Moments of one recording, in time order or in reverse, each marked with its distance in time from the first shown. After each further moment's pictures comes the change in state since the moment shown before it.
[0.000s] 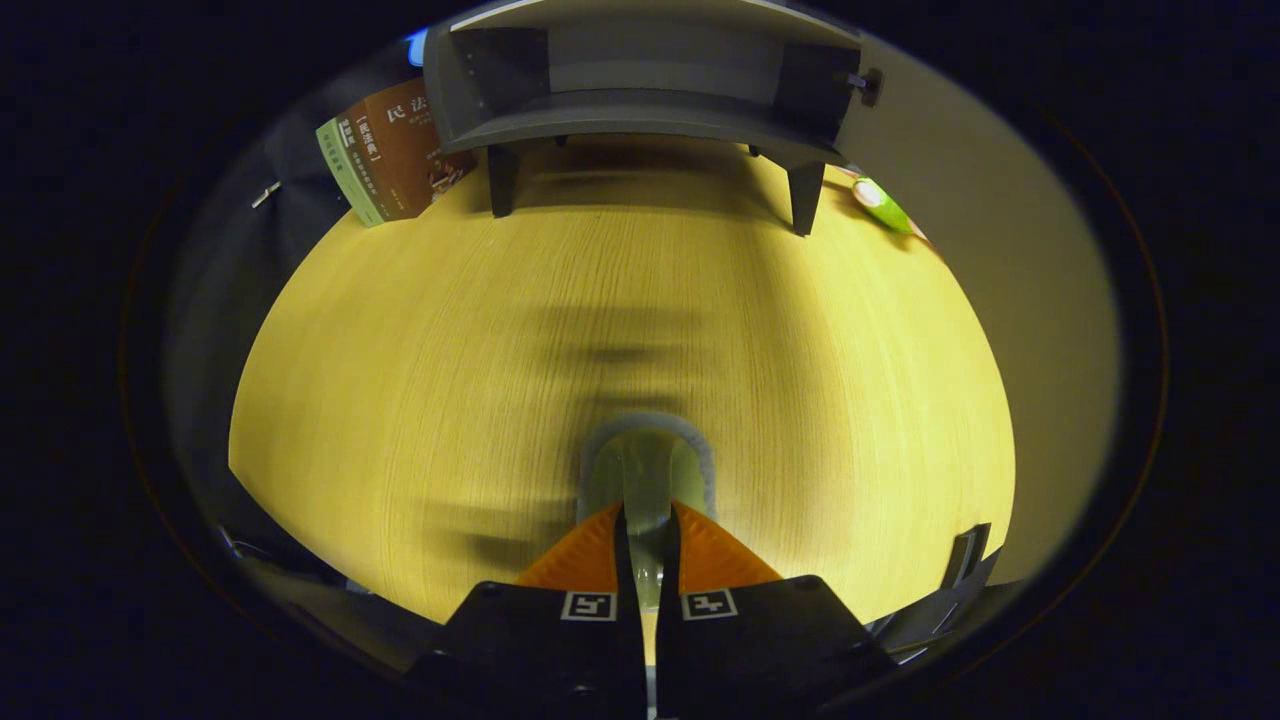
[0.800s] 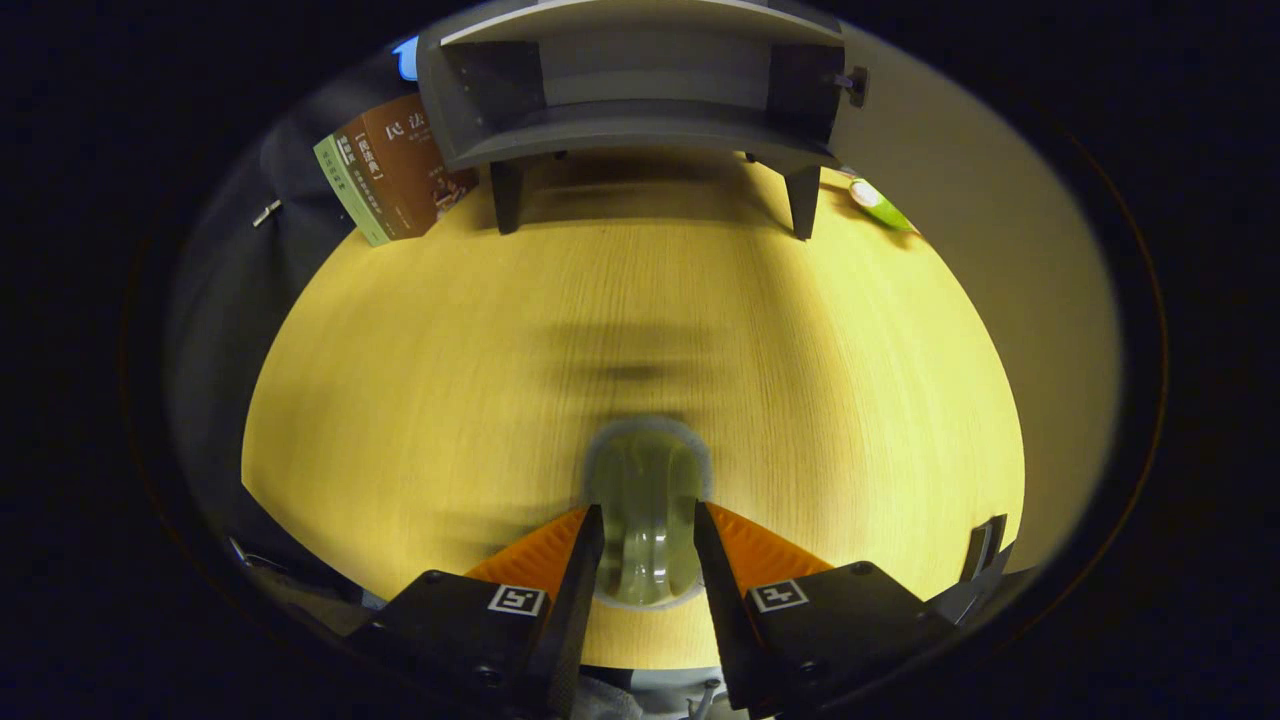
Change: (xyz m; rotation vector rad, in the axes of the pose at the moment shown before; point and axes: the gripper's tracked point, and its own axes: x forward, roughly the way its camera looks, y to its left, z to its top) arm 0.013 0.006 -0.003 0.038 0.003 0.003
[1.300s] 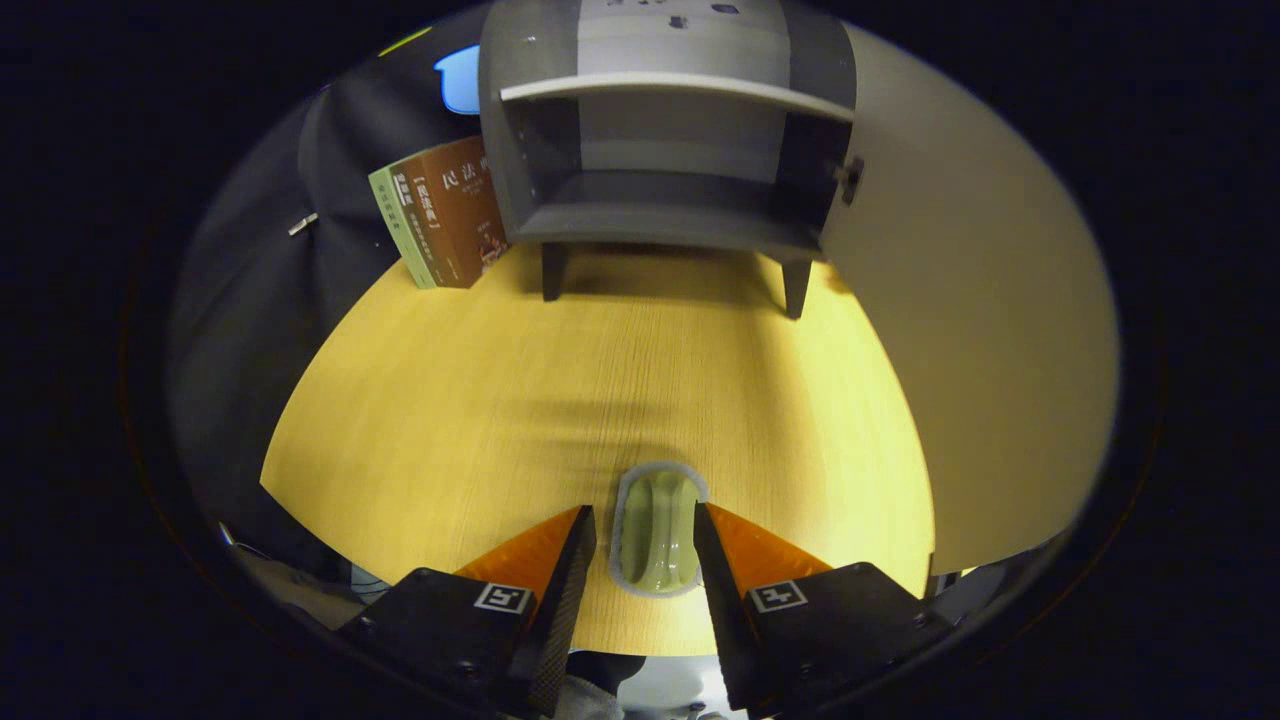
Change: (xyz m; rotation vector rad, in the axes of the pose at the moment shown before) arm -0.014 0.006 0.025 -0.025 -0.146 0.034
